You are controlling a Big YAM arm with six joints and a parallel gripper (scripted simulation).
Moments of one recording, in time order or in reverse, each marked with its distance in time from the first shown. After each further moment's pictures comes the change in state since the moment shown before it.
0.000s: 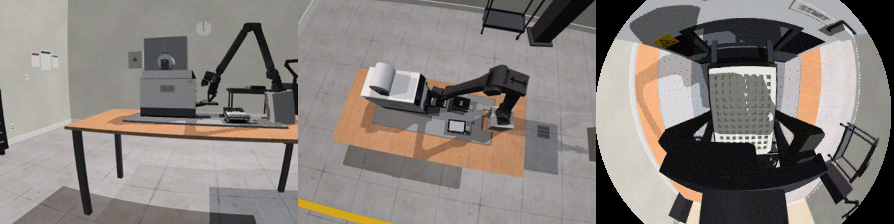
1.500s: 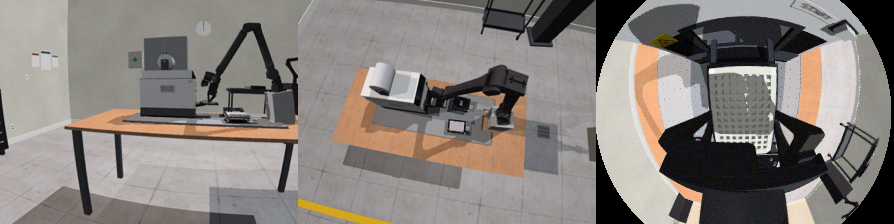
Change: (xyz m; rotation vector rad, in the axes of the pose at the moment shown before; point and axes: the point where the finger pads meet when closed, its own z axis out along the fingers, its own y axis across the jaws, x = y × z) arm 0.001 0.000 0.003 0.001 0.003 0.000
